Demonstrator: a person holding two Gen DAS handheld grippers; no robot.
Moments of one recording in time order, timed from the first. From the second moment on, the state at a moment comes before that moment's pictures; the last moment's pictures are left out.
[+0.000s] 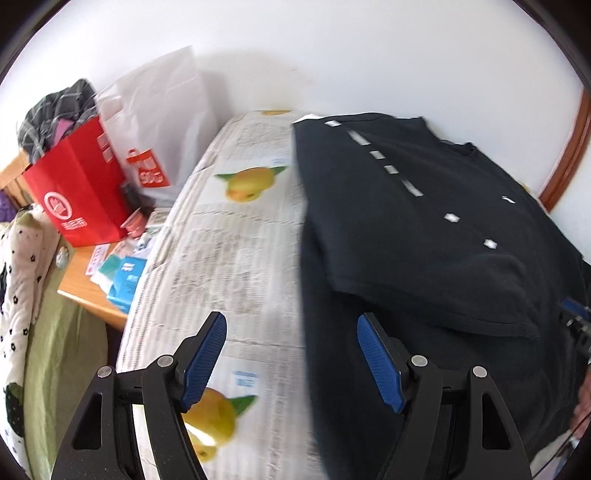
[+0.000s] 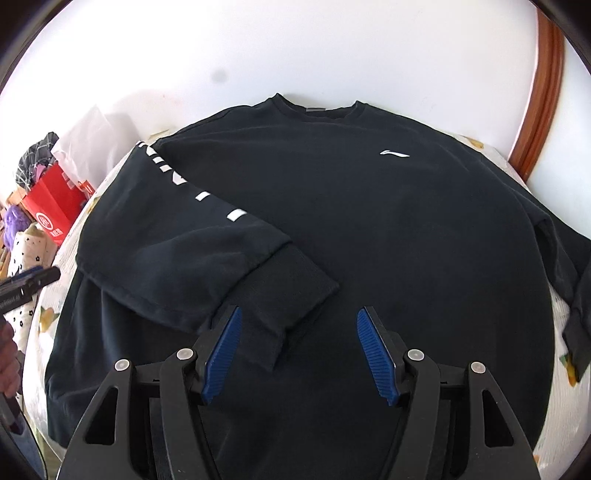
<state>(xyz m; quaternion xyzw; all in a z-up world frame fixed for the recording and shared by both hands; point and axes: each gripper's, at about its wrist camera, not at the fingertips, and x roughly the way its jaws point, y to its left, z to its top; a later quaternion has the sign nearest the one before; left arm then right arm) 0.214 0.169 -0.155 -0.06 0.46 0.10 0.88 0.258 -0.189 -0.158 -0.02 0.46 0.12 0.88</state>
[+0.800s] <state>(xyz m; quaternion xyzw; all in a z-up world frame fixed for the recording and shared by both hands) 0.252 0.175 -0.194 -0.07 0.47 0.13 0.87 0.339 -0.172 -0.128 -0.06 0.38 0.18 0.90</state>
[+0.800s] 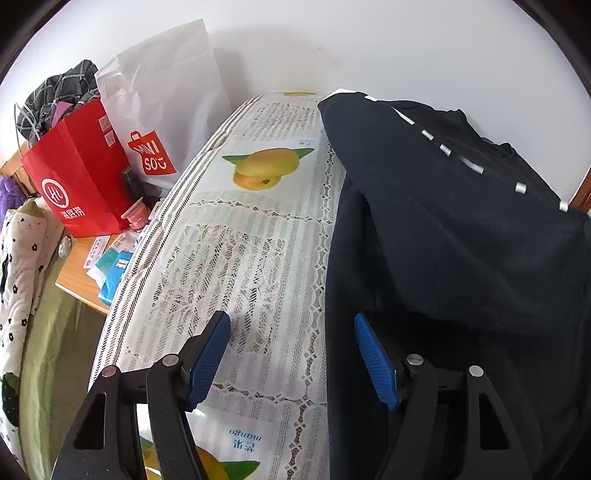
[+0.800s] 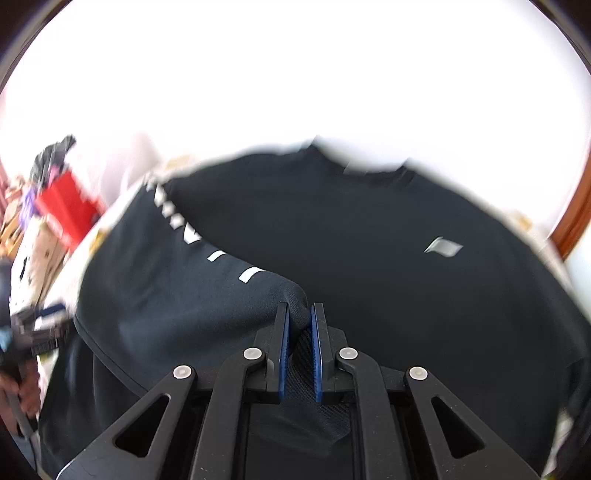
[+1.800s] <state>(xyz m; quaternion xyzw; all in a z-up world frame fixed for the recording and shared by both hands) 0.197 0.154 -0.186 -0.04 0.50 0.08 0.86 0.300 -0.321 -0.159 -0.10 0.44 -0.04 0.89</state>
